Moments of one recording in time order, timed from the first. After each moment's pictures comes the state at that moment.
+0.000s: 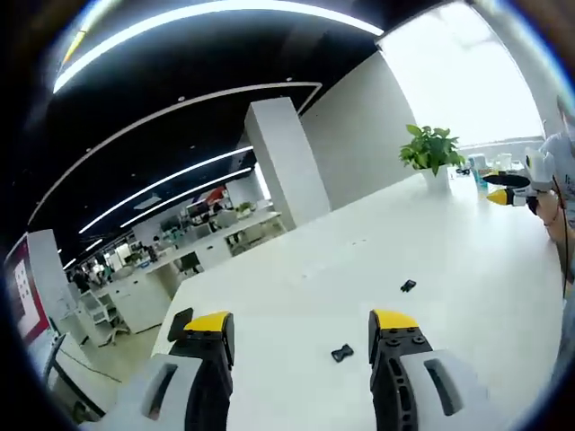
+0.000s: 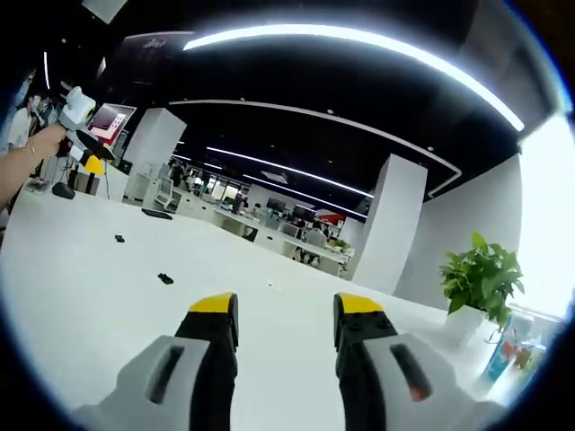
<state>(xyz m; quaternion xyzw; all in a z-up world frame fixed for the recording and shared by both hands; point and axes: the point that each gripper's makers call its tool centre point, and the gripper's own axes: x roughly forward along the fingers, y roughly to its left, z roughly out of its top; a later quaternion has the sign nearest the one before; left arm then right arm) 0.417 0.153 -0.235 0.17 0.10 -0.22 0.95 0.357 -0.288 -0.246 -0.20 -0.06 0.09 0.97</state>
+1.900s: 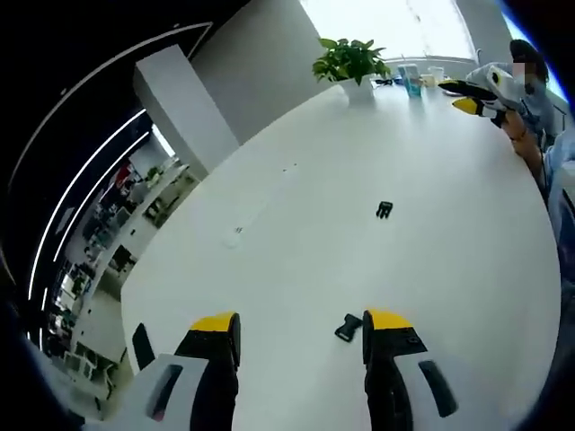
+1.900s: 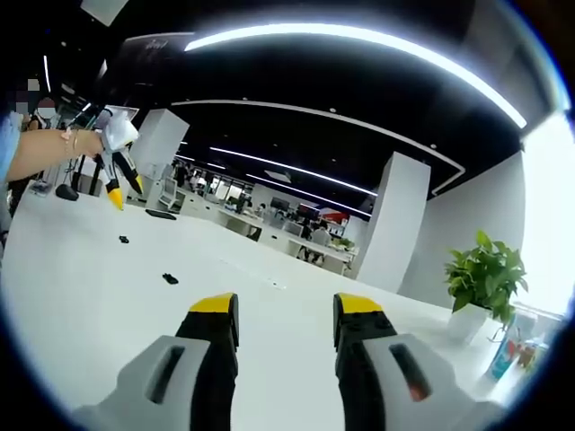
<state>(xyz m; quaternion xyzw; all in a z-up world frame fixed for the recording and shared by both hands) 0.486 0.123 -0.298 0.34 0.27 -0.37 0.82 0.356 -0.285 -0.248 -0.20 -0.05 0.09 0.97</state>
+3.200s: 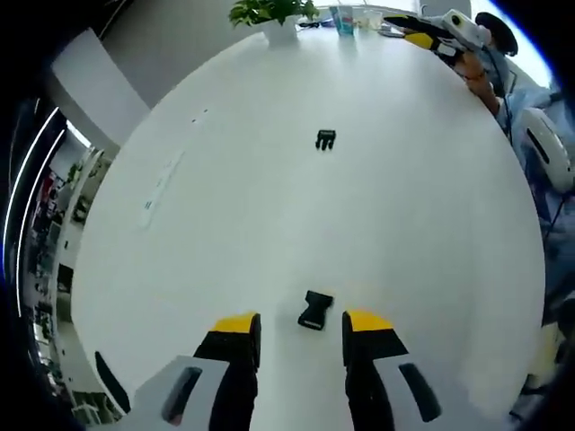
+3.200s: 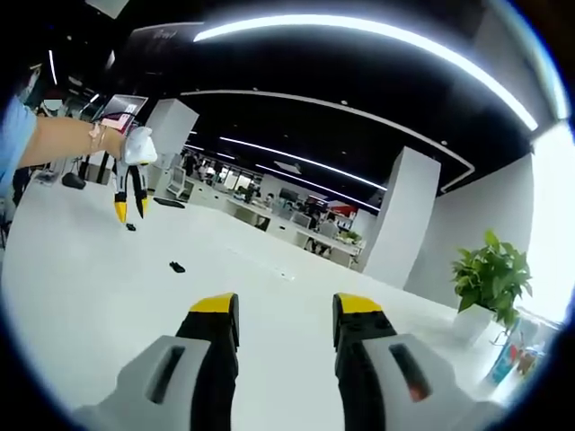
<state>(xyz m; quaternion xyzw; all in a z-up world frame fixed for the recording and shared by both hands) 0.480 0.110 -0.369 0.41 0.39 -0.48 0.67 0.359 -0.279 -0.260 -0.22 -0.03 0.11 0.97</state>
